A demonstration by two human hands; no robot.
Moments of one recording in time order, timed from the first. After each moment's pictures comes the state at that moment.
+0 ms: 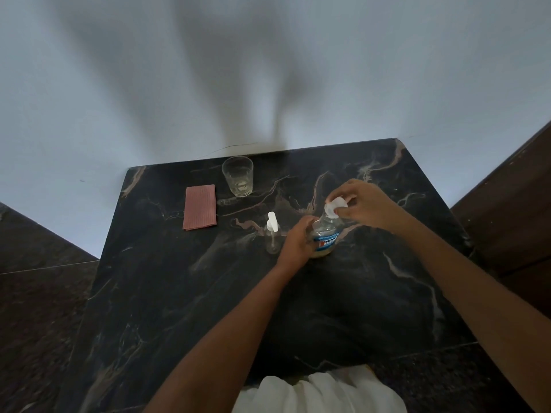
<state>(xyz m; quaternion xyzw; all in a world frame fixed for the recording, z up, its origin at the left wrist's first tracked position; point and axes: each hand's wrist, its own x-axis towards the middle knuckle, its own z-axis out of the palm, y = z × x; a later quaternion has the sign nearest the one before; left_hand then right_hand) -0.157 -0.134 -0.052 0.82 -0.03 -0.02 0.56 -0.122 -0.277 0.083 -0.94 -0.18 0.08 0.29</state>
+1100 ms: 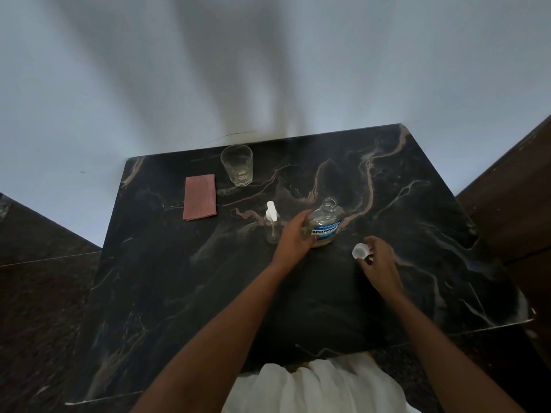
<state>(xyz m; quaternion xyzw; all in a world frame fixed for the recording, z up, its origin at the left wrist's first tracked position) -0.175 -0.131 -0.041 0.83 -0.01 -0.04 0.56 -0.195 -0.336 -0.087 -0.92 0.05 0.02 0.39</state>
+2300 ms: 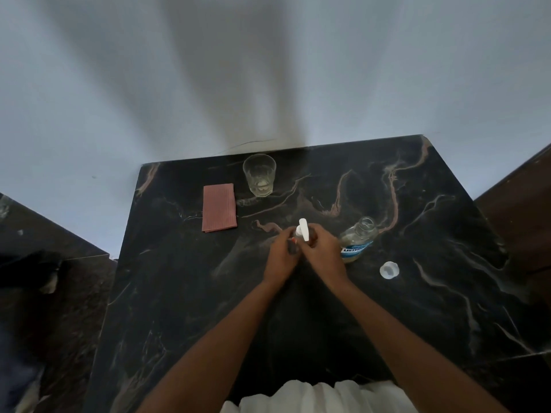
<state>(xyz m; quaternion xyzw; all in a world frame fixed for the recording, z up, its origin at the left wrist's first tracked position) -0.174 -0.056 -0.055 0.80 0.06 -0.01 0.60 -0.165 -0.156 -0.029 -0.86 -0.01 0.02 0.51</state>
